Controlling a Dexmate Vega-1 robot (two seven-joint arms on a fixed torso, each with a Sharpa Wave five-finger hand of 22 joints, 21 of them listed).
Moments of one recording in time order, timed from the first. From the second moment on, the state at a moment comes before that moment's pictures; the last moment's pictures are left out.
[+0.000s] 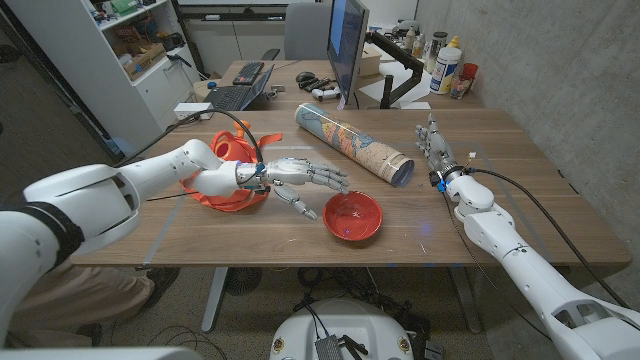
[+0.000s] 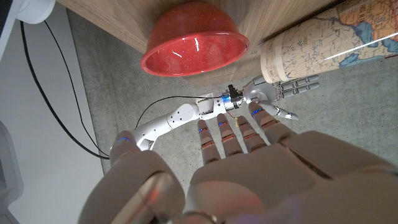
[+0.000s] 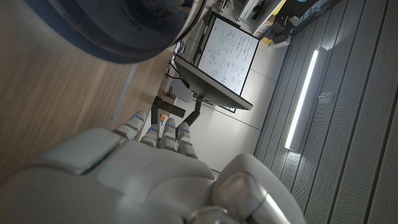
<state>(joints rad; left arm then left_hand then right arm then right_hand) 0.07 0.64 1.24 -0.81 1.27 -1.27 1.02 0.27 -0.10 -0.03 -0.15 0.58 0.23 -0.21 0.21 0.19 0.21 -0.12 0.21 0.18 0.04 -0.04 0.19 0.17 0.17 -0.04 0.20 0.17 -0.85 -0.43 -0.25 -1.32 0.45 0.18 0.02 0.04 0.08 -0.12 0.11 0.31 0.05 0.05 0.19 0.18 0.03 0.07 0.22 0.18 -0.11 0.00 0.18 0.17 -0.02 0.02 0.19 0.17</state>
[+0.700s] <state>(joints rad) 0.04 0.64 1.28 -0.81 1.37 -1.27 1.11 0.28 -0.10 -0.03 -0.15 0.60 0.26 -0.22 0.21 0.19 0.22 -0.12 0.21 0.18 0.06 -0.04 0.19 0.17 0.20 -0.04 0.20 0.17 -0.84 -0.42 -0.26 -1.31 0.44 0.18 0.01 0.05 0.09 -0.12 0.11 0.31 0.05 0.06 0.19 0.18 0.03 0.07 0.22 0.18 -0.11 0.00 0.18 0.17 -0.02 0.02 0.19 0.17</state>
